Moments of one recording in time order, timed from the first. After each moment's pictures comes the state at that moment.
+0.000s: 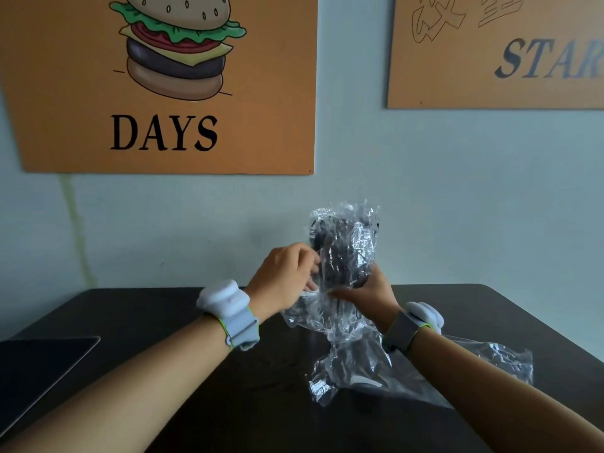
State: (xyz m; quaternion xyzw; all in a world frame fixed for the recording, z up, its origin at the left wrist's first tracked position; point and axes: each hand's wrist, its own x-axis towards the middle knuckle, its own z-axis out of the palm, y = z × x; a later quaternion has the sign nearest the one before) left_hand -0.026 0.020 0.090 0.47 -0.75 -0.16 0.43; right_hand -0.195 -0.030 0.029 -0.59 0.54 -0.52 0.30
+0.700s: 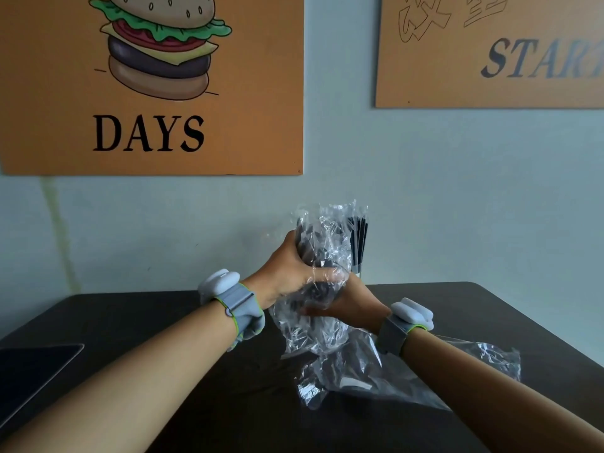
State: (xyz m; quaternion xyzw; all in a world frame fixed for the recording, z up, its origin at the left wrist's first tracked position) left_hand -0.048 -0.004 0.095 0.45 -0.71 -0.34 0.43; right_hand -0.190 -0.013 0.041 -0.77 0.43 -0.41 0.23
